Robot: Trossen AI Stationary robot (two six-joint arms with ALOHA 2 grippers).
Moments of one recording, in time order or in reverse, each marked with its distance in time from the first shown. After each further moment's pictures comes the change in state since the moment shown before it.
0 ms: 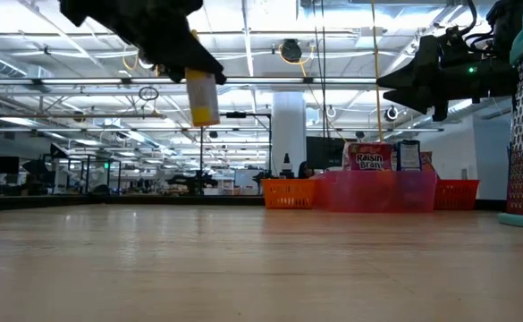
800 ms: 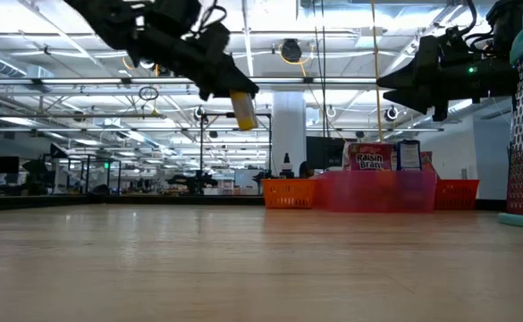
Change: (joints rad) left arm 0.409 0.187 0.100 0.286 0.174 0.069; right arm 0.000 0.001 0.000 -0.001 0.000 0.000
